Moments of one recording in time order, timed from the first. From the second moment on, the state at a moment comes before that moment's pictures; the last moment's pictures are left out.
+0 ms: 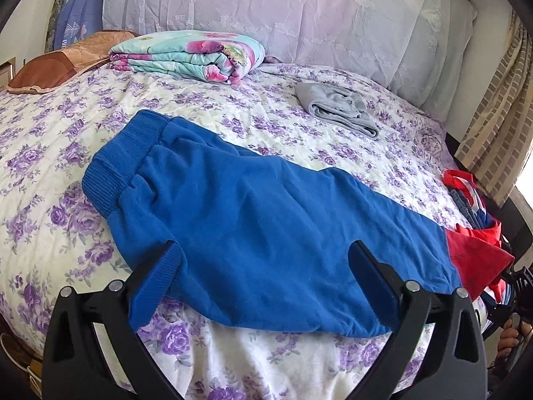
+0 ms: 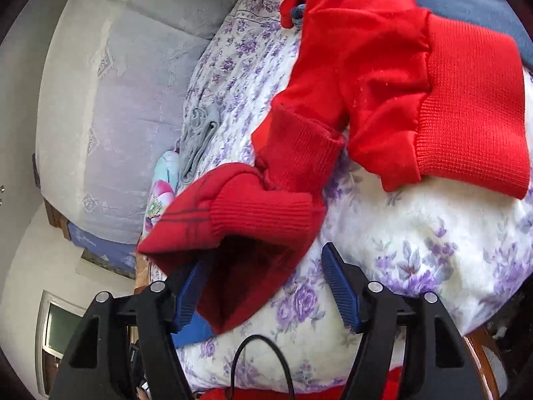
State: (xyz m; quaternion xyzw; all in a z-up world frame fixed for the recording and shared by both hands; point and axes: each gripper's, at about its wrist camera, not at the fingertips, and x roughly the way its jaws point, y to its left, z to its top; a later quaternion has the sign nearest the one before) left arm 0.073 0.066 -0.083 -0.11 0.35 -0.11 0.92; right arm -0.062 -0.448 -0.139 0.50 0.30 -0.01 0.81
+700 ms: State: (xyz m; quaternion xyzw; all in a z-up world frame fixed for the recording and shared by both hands) left arm 0.068 0.086 -0.070 -0.13 0.33 -0.11 0.93; right arm 0.023 -0.288 -0.015 0.08 0.22 0.09 0.97
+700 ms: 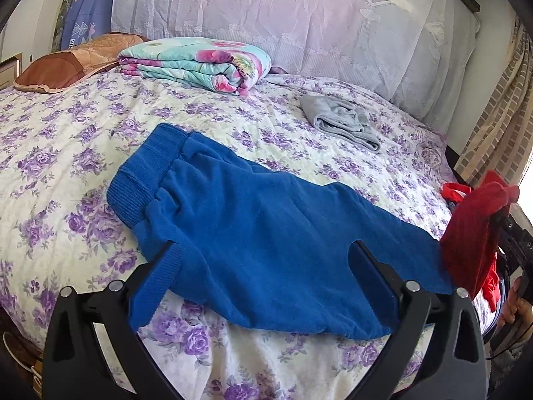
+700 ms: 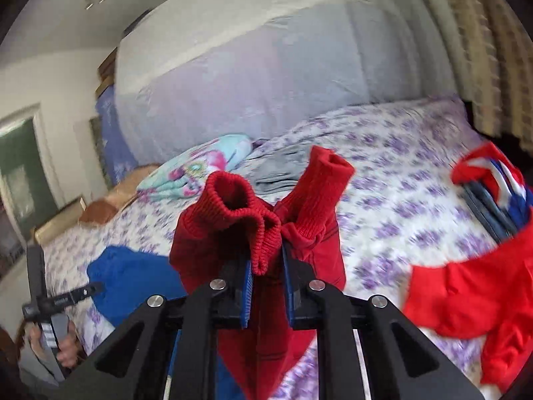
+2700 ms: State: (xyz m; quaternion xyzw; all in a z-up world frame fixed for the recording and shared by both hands) left arm 0.077 0.114 -0.084 -0.16 0.35 -0.10 0.92; right arm 0.034 -0.175 -0.065 -0.07 0.36 0.22 0.90
